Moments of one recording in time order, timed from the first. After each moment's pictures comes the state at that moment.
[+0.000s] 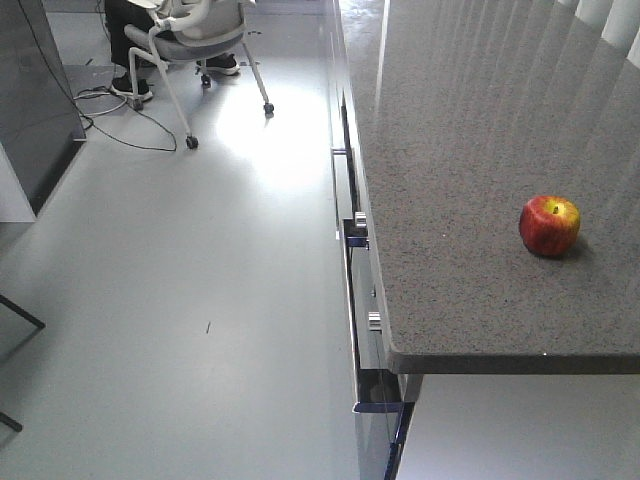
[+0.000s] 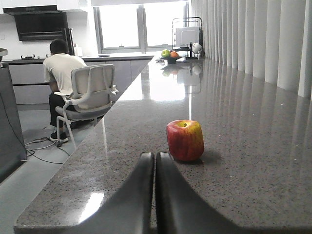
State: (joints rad) left arm 0.13 -0.01 0.02 0.08 0.12 -0.22; right arm 0.02 -0.01 0.03 -0.06 0.00 0.12
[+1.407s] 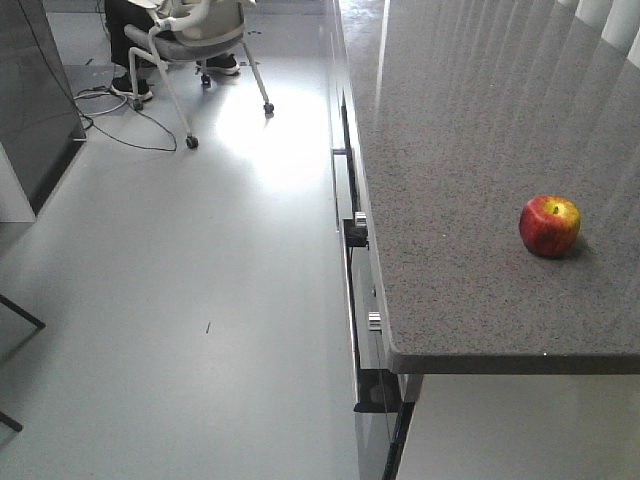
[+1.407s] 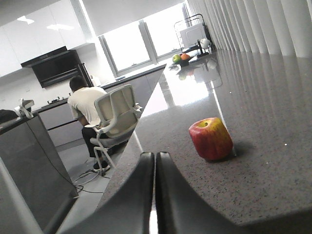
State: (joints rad) left arm 0.13 -0.01 0.02 0.08 0.12 -0.22; right arm 0.02 -0.01 0.03 0.09 -0.03 0.29
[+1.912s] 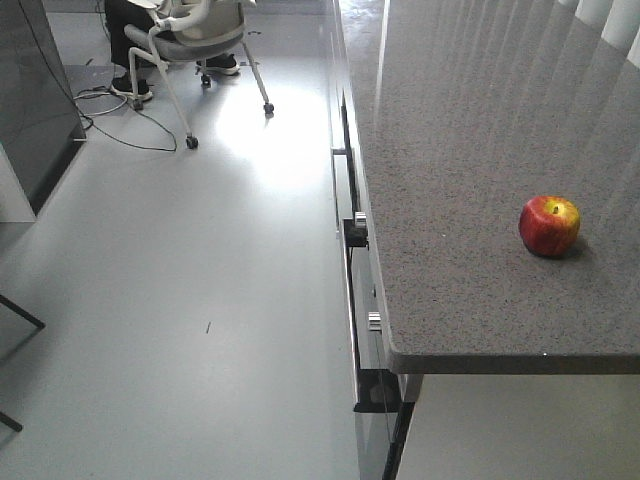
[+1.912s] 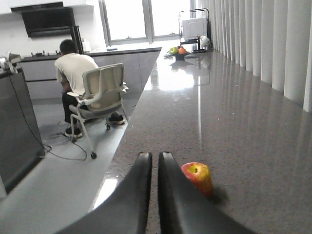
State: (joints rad) left arm 0.13 -0.01 0.02 0.08 0.12 -0.22; right arm 0.02 0.24 -0.64 0.06 0.50 0.02
